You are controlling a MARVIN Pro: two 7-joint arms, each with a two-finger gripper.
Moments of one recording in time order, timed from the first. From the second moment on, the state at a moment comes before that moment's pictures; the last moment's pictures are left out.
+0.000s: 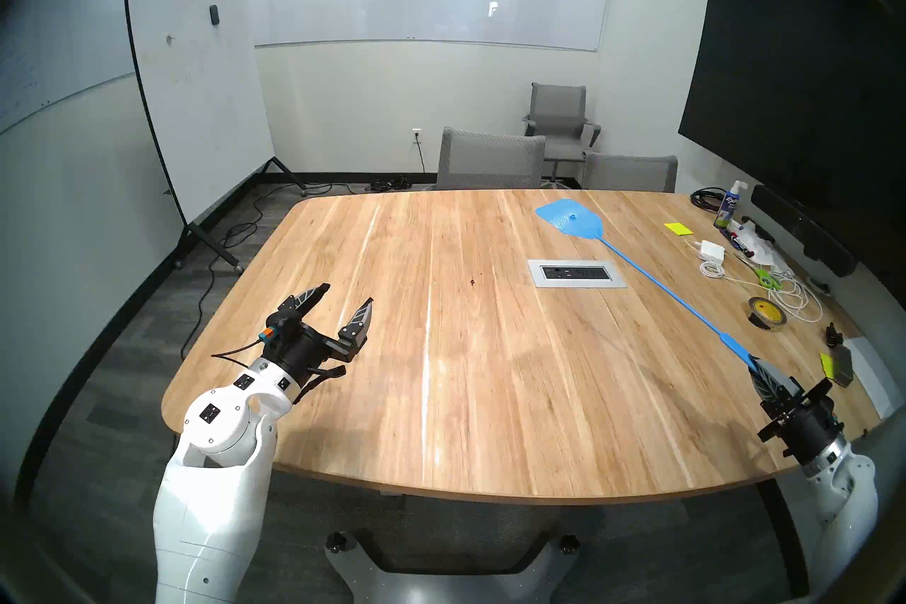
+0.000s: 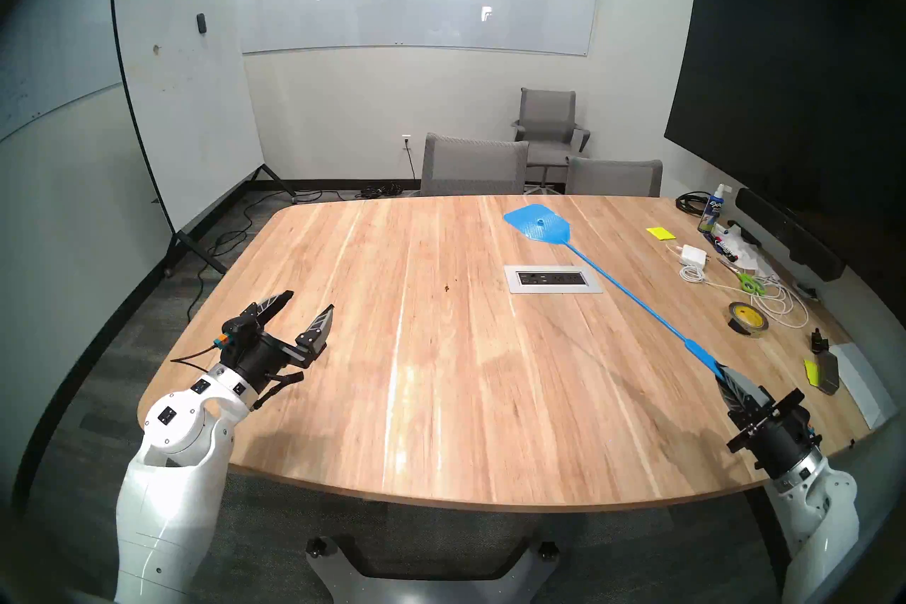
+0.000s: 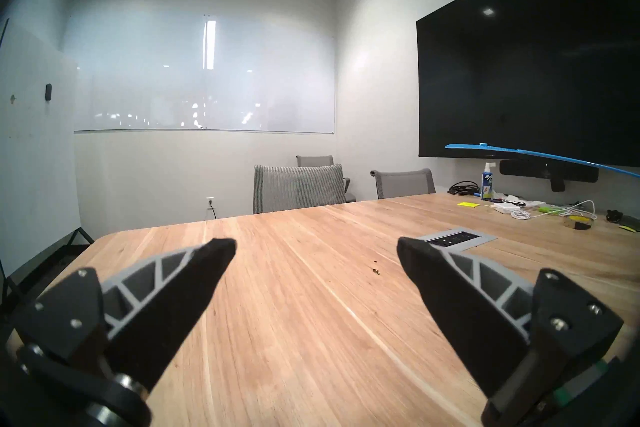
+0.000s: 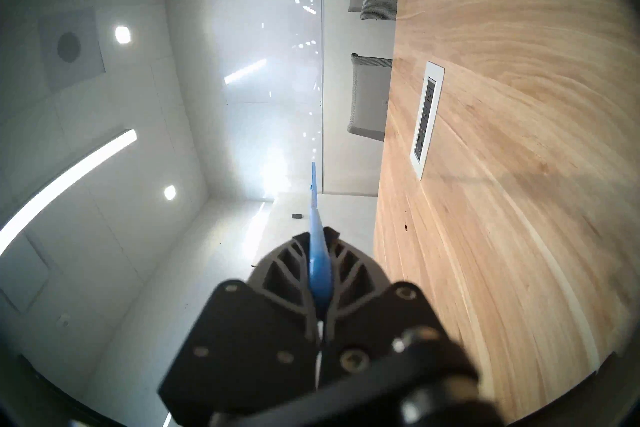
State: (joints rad) left arm 1.76 -1.39 -1.74 -1.76 -0.26 -0.08 -0.53; right arm -2.10 -1.11 2.25 -1.59 1.95 0.96 0.45
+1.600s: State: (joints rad) left arm 1.76 -1.41 -1.78 -1.76 -0.28 -0.08 -0.56; right arm -1.93 -1.04 2.03 -1.57 2.06 0.93 0.28
